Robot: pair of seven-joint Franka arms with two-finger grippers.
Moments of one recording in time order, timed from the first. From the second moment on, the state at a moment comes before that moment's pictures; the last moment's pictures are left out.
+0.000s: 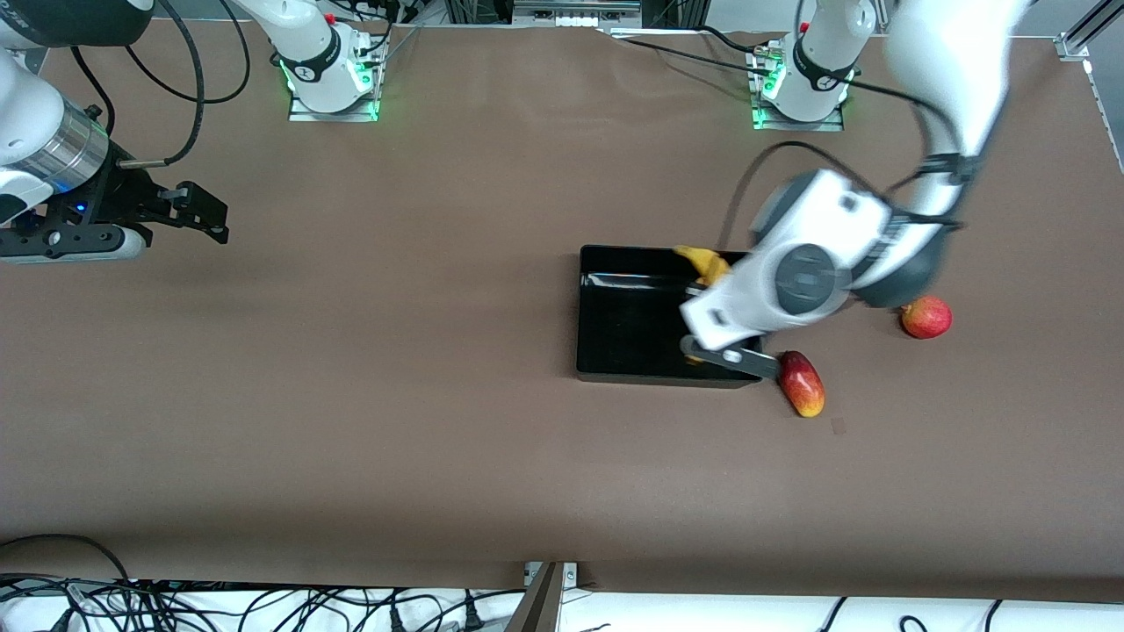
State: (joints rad) left arm -0.05 0.63 -0.55 -1.44 0.18 1.76 -0.36; right arm 0.08 0.06 0.06 -1.58 -0.01 1.65 0.08
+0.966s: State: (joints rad) left arm -0.14 0.79 -0.49 -1.54 0.24 2.06 -0.47; right arm 0.08 0.07 0.06 -1.58 -0.01 1.65 0.08
